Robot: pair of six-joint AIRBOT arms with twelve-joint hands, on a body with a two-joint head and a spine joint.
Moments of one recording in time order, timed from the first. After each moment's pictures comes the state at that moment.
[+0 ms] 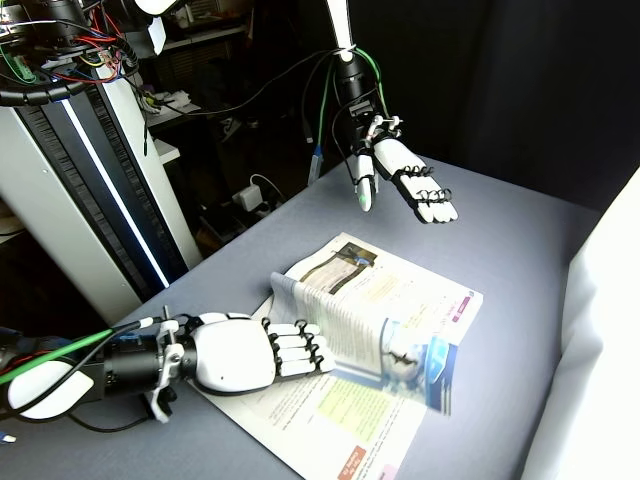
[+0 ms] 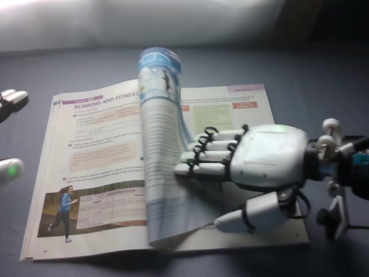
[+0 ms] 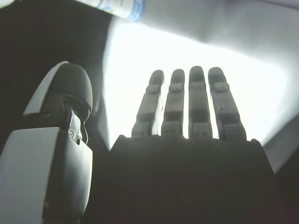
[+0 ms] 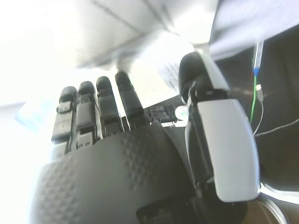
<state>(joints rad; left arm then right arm) 1.35 -0.92 1.15 -0.27 -1.39 0.45 -0.59 -1.23 1.21 -0.71 0.42 -0.50</state>
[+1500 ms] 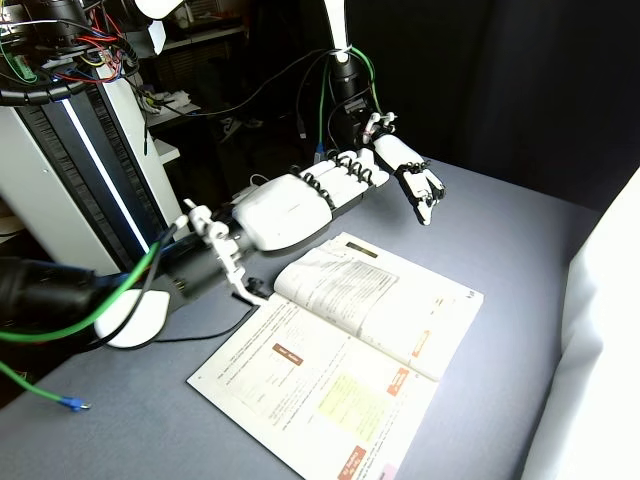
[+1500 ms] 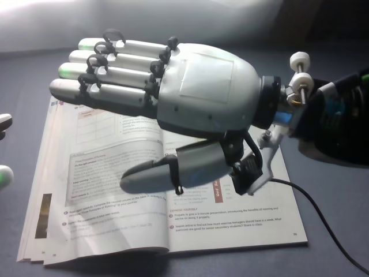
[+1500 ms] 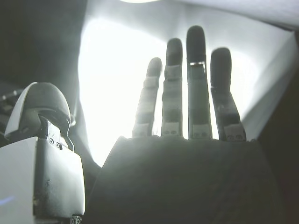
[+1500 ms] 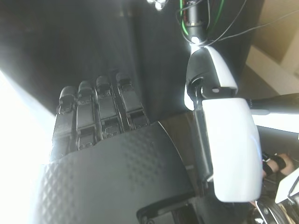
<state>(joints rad) 1.43 -0.93 1.13 -0.37 -1.44 0.45 -0.37 -1.27 1.16 -0.65 0.78 -0.55</state>
